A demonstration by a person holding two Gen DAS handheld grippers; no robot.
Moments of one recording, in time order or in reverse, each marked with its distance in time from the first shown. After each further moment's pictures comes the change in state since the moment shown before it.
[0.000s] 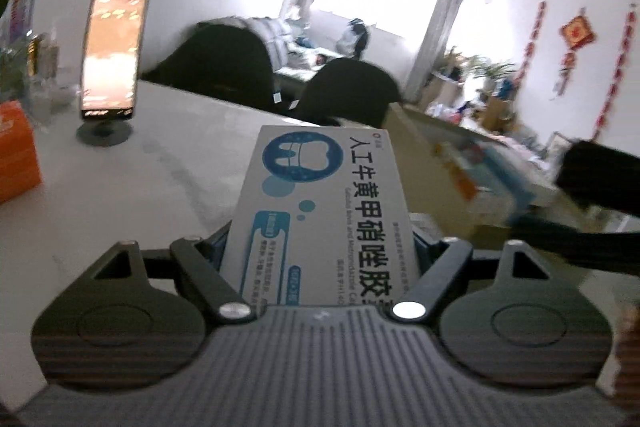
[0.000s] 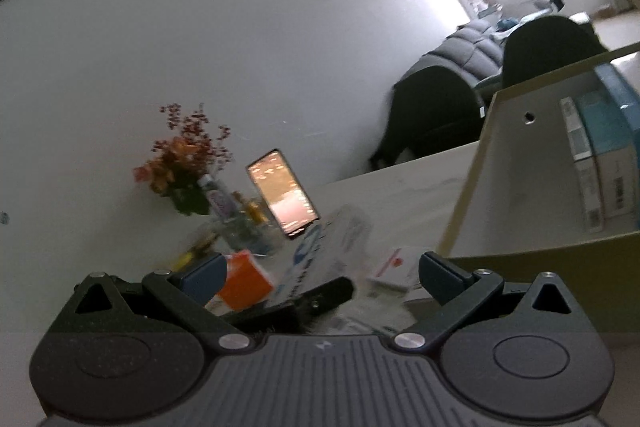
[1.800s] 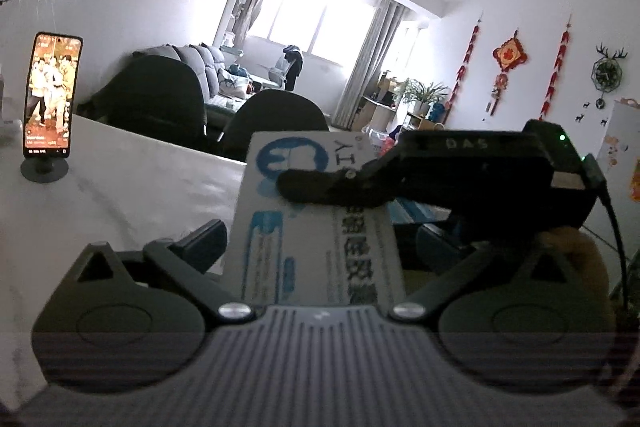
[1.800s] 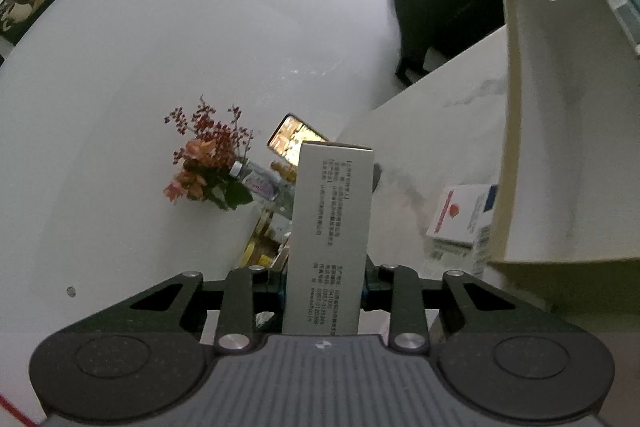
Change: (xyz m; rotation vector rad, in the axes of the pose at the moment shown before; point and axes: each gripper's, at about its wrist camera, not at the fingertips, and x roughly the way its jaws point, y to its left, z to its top) left arm -0.015 -0.012 0.011 -0.004 -0.068 -0.187; right arm 0.055 -0.040 0.040 0.352 0.234 0.161
